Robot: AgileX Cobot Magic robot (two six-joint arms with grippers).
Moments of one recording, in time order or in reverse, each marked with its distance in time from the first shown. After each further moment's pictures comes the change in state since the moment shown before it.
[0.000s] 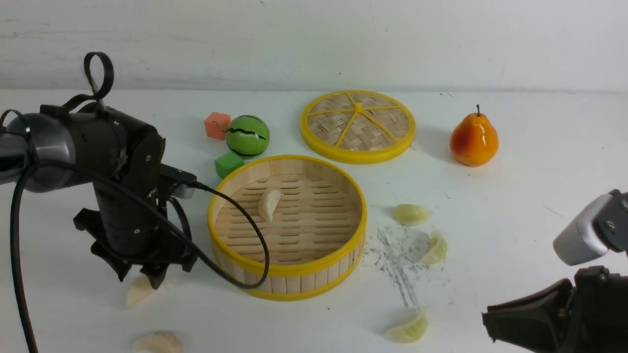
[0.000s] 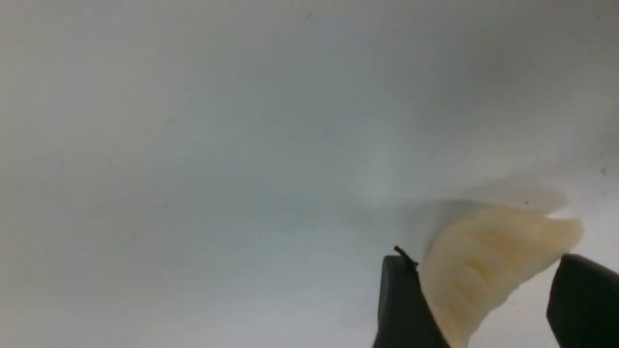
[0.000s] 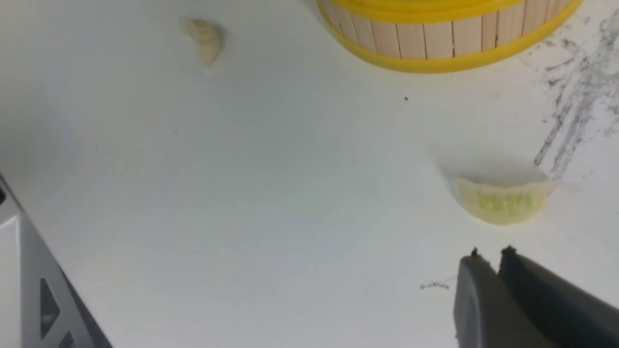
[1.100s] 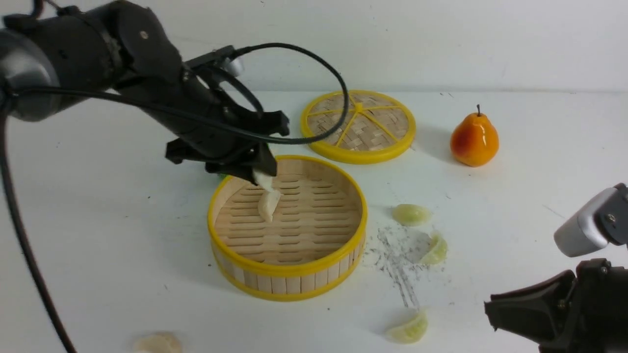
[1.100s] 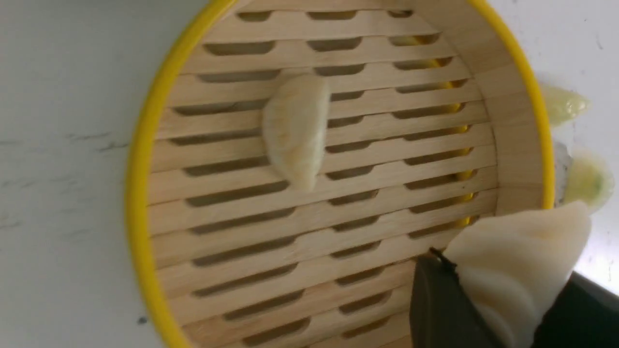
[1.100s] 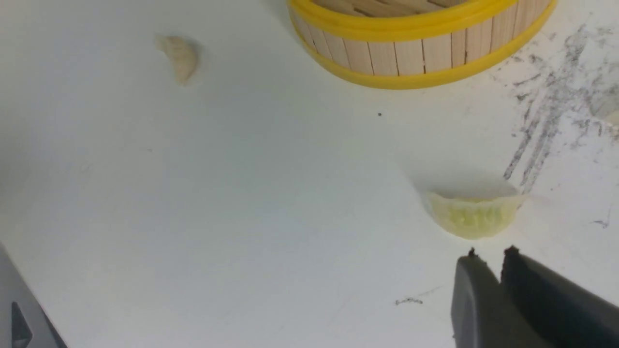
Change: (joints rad) right arm 0.000 0.001 0.000 0.003 -0.051 0.000; left arm -0.083 -0.019 -0.340 -0.586 -0.078 -0.034
